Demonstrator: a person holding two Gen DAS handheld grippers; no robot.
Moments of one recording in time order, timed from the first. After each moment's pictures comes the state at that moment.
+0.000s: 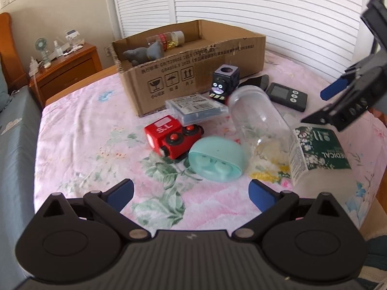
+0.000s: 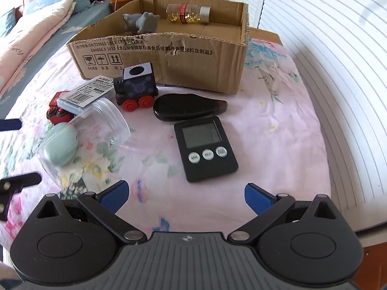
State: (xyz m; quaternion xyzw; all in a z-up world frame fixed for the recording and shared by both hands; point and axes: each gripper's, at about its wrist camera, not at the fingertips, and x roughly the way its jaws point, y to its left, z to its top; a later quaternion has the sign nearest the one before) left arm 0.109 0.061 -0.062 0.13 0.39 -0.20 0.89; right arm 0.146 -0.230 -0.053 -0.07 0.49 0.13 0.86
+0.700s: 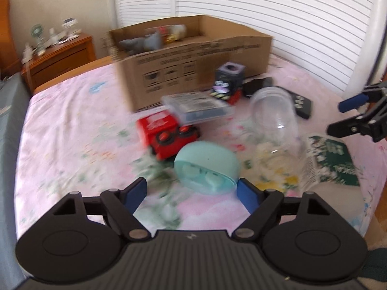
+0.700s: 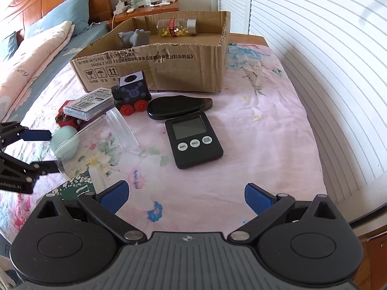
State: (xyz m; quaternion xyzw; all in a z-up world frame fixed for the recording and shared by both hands) left arm 0.127 0.070 -0.074 0.09 0.41 -0.20 0.89; right arm 0.122 -0.258 -0.048 -0.03 0.46 0.14 0.88
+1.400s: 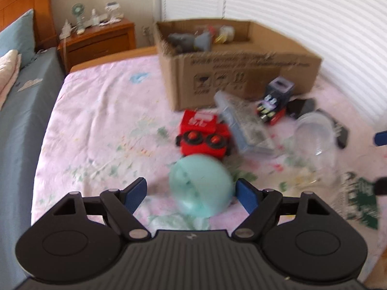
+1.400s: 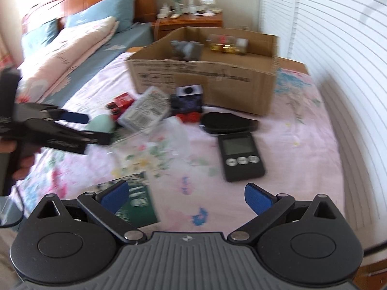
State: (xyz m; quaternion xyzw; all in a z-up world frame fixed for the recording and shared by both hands) left arm 0.143 0.077 -0.075 0.04 0.42 -0.10 0.90; right arm 0.102 -0.226 -0.024 -0.06 0.43 0.24 0.87
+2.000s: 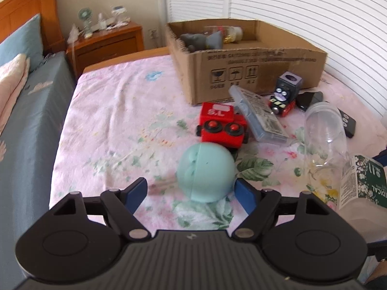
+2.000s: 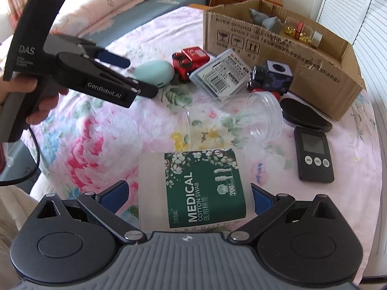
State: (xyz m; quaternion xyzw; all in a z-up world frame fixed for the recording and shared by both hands) left arm 0.131 0.090 -0.074 0.06 0.40 -0.10 0.91; right arm 0.085 -0.152 -0.052 -0.18 0.48 0.31 0.80
